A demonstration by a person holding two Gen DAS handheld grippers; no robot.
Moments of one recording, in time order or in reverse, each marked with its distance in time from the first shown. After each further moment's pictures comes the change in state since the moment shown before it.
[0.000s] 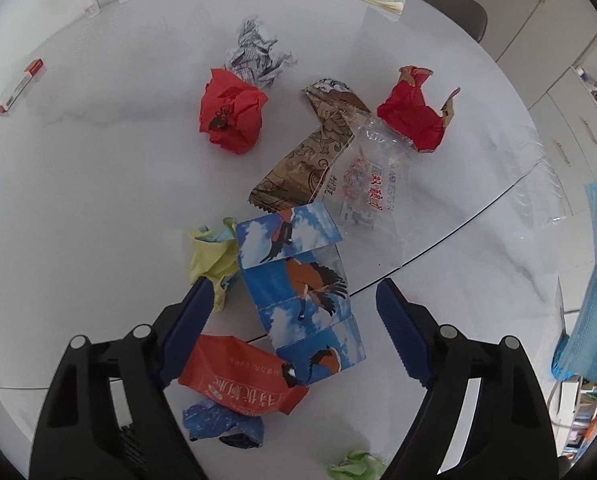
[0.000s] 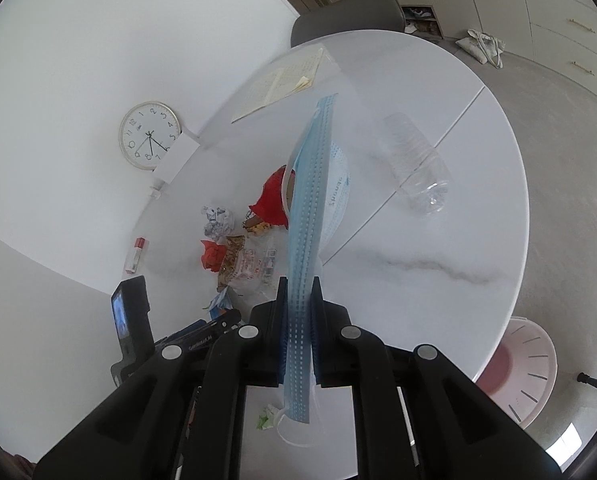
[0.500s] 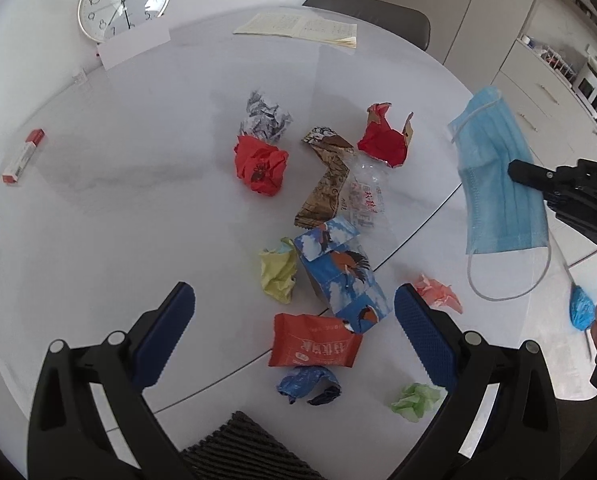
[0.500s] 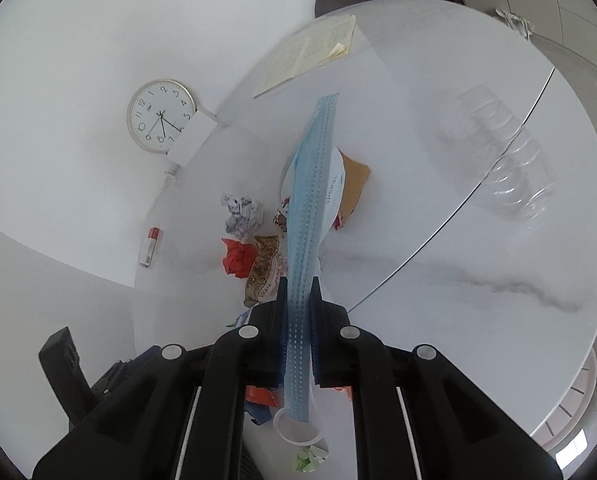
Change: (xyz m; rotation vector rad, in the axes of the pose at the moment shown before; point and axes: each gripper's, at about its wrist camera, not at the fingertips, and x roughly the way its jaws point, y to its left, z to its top) left arm -0.081 0.041 -0.014 0.203 -0.122 -0.058; right arm 0.068 0.034 0.017 -0.012 0.069 0.076
